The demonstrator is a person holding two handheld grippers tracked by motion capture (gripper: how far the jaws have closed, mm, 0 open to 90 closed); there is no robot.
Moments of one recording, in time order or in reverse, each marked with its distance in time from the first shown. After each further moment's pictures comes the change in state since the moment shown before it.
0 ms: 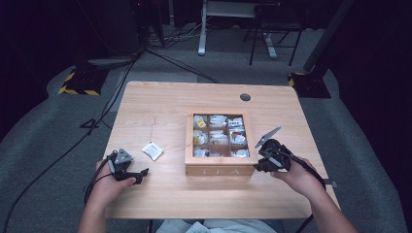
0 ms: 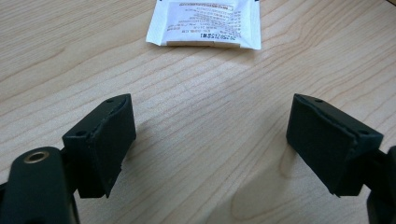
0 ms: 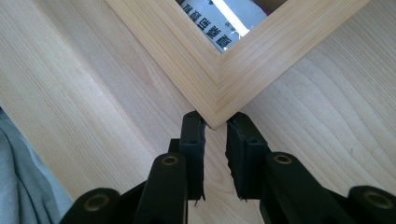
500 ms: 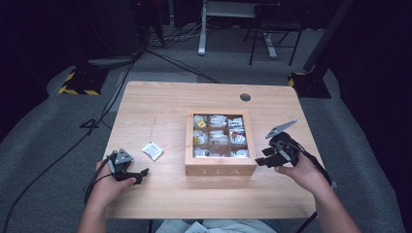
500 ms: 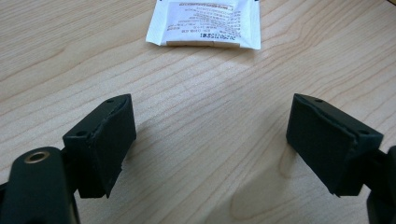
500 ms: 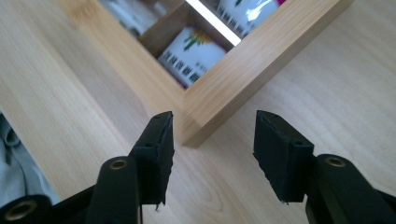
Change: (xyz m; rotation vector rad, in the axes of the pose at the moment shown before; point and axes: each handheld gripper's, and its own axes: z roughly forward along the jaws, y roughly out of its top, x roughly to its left) left arm -0.001 0.000 0.000 -0.001 0.004 0.001; right arm -0.022 -0.008 -0.021 -0.179 0.028 0.075
